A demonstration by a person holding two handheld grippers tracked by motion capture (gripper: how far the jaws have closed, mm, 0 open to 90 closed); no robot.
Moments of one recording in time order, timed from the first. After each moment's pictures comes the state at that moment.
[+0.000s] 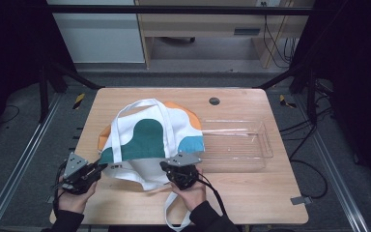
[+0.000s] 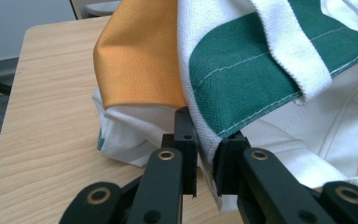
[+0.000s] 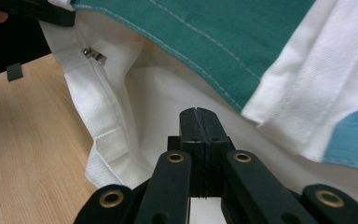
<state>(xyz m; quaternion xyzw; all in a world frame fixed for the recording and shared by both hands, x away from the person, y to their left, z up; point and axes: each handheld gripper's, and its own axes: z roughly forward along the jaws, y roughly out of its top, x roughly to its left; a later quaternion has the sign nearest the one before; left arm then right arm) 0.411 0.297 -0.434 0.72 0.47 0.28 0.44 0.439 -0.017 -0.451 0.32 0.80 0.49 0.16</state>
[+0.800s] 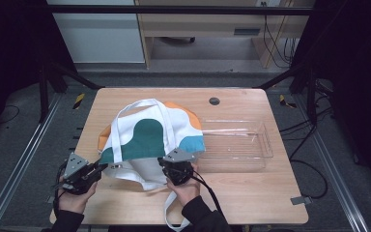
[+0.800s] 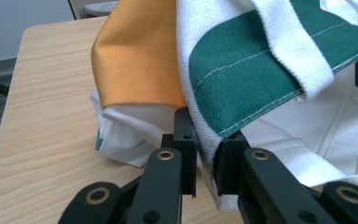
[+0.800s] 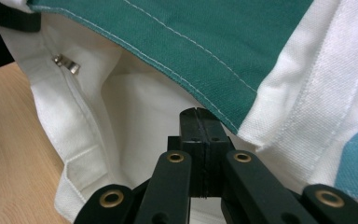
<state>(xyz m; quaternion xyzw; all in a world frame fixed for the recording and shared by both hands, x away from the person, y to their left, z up) 0.411 0.296 -0.435 0.72 0.46 0.28 0.44 0.451 -0.004 -0.455 0.34 0.79 0.48 0.19</state>
